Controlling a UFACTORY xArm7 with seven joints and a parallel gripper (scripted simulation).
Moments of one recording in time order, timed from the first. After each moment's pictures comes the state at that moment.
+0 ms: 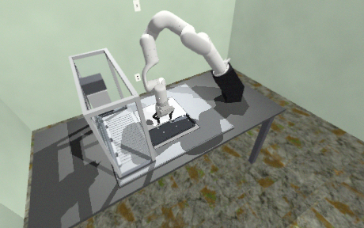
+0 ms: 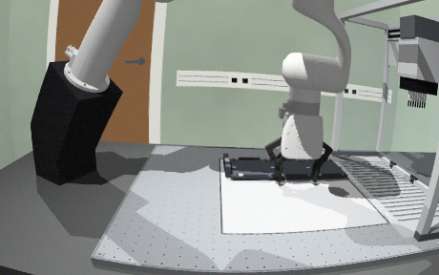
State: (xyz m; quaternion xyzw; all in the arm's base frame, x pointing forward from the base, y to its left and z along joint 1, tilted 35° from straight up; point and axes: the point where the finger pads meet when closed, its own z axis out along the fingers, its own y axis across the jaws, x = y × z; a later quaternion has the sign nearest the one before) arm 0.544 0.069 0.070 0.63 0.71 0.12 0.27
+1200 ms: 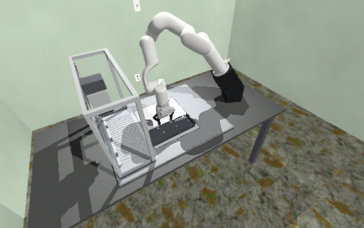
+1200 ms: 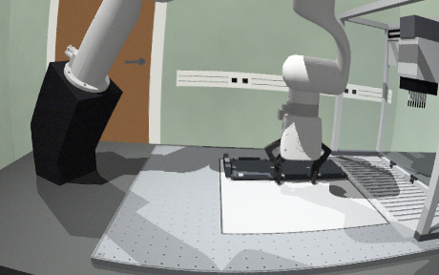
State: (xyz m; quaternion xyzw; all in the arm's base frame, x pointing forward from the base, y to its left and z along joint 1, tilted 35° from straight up) arm 0.546 0.076 0.065 0.63 0.71 0.12 0.27
